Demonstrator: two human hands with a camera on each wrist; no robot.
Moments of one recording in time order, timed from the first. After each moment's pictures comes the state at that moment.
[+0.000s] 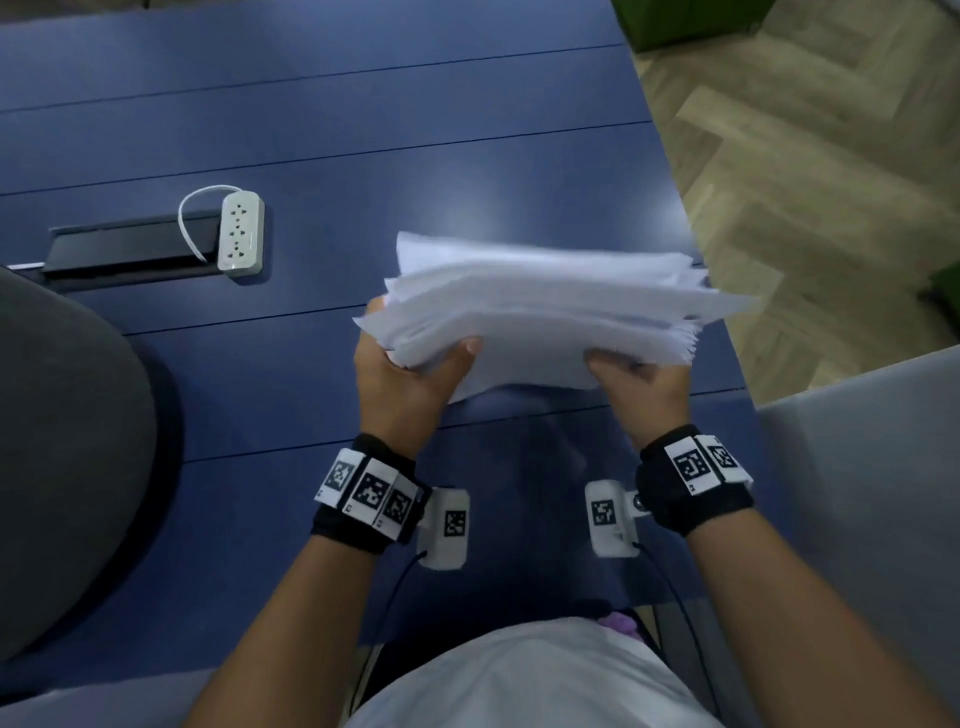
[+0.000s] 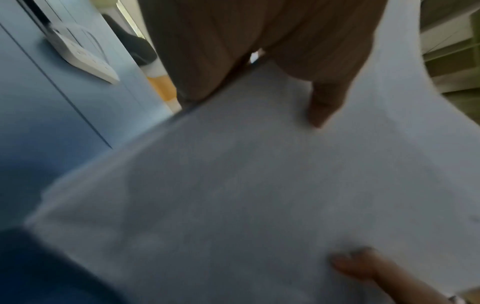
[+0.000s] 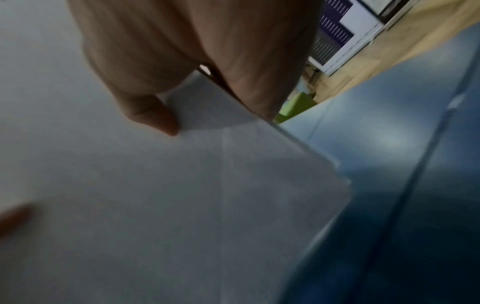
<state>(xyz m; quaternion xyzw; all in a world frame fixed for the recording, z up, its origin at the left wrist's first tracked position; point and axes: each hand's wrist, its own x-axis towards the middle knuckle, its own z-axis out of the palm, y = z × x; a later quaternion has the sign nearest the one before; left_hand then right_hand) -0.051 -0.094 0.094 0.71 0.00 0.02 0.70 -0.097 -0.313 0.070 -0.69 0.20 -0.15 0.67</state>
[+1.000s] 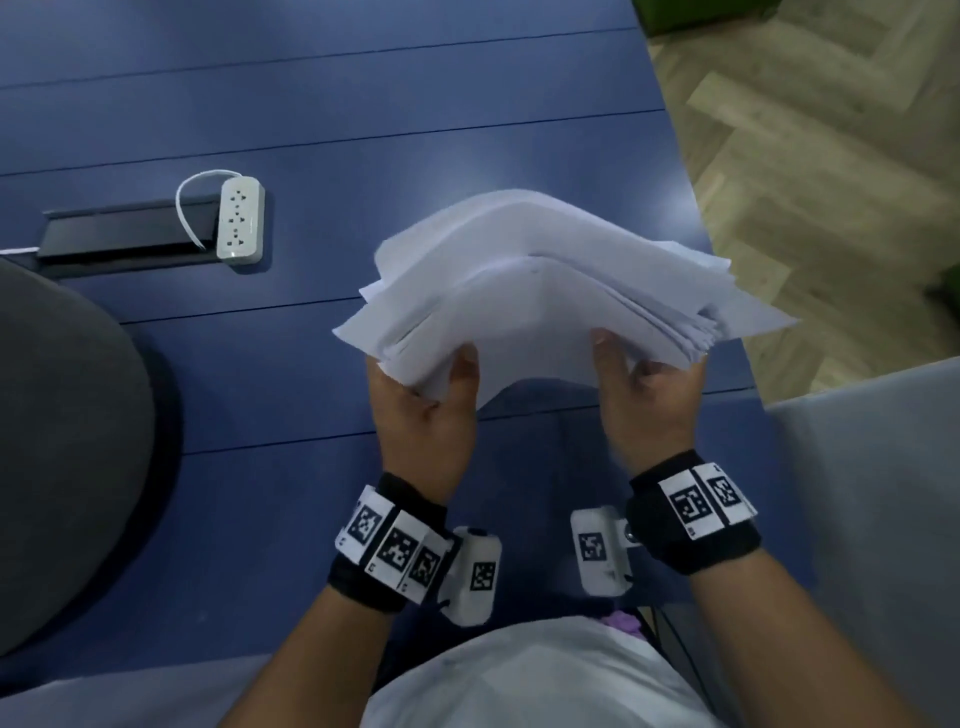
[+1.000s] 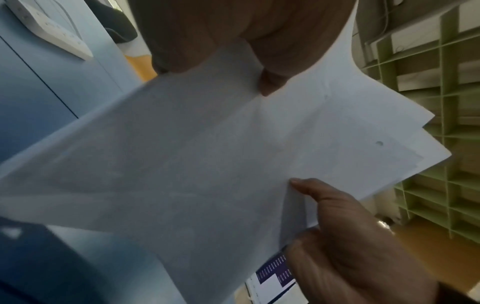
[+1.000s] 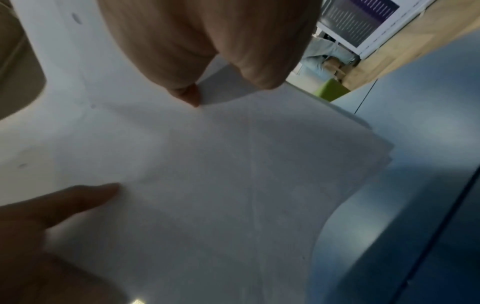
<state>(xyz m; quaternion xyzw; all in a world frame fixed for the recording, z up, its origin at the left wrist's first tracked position) -0.079 -0.109 0.093 0.72 0.05 0.09 0.69 -0.101 -0.288 0.076 -0.68 0.23 -0.22 0.66</state>
